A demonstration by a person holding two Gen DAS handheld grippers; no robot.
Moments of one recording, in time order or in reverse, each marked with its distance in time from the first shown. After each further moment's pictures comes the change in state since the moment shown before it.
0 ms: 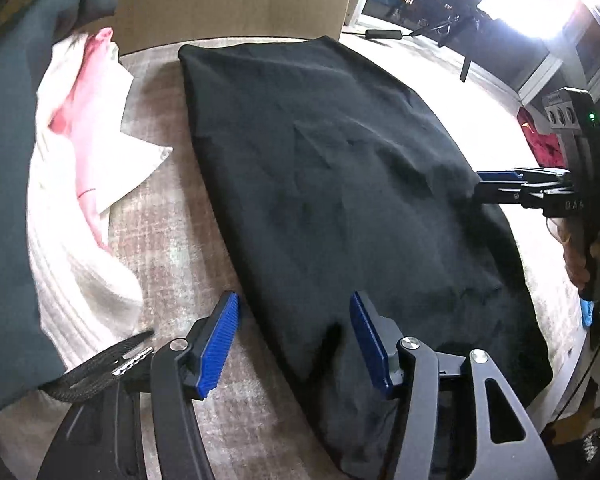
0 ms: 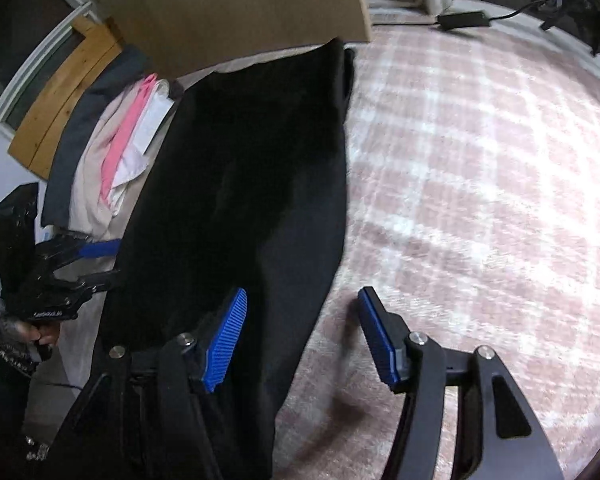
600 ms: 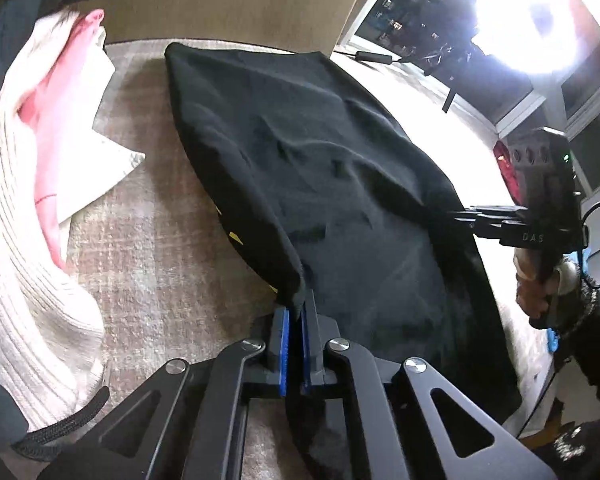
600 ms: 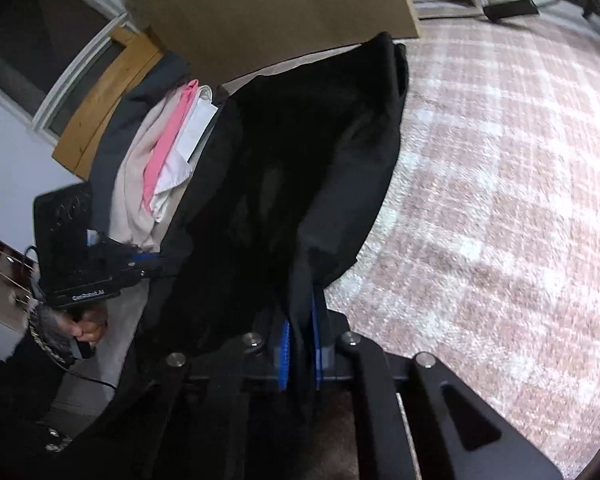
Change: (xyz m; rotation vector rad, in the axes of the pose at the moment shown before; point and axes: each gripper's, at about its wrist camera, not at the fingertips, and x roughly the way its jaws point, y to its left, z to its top) left arm 0.016 -0.004 0.011 -0.067 -0.051 -0.130; right arm 0.023 0.002 0.009 -0.014 -0.040 0.202
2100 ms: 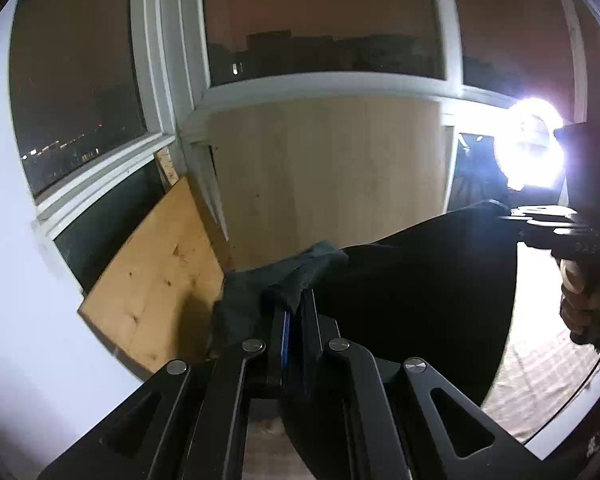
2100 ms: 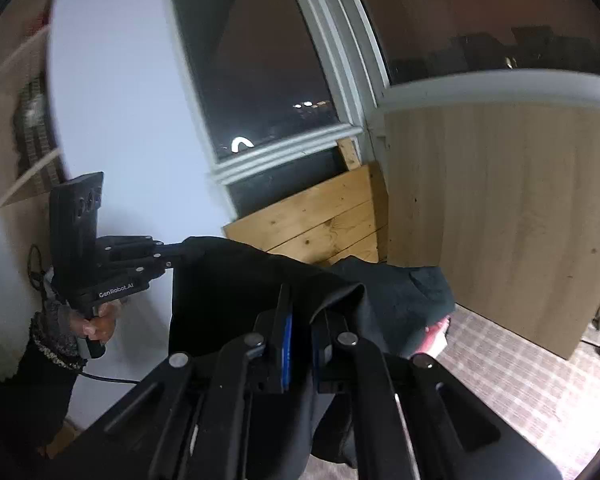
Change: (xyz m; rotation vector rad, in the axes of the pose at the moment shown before) left arm -0.375 0.067 0.012 0.130 -0.525 0.480; right arm -0.091 0.343 0.100 -0.485 -0.424 0.138
